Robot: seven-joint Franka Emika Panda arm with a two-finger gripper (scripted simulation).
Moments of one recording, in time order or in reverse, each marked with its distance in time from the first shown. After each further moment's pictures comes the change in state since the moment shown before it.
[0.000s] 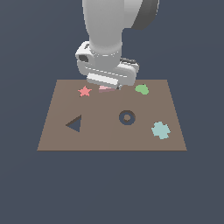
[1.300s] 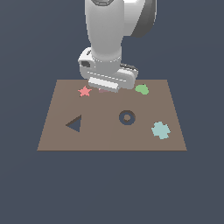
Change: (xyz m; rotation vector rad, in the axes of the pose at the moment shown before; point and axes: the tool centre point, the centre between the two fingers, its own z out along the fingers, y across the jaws) arm -0.002 -0.001 0.022 0.001 0.003 0.007
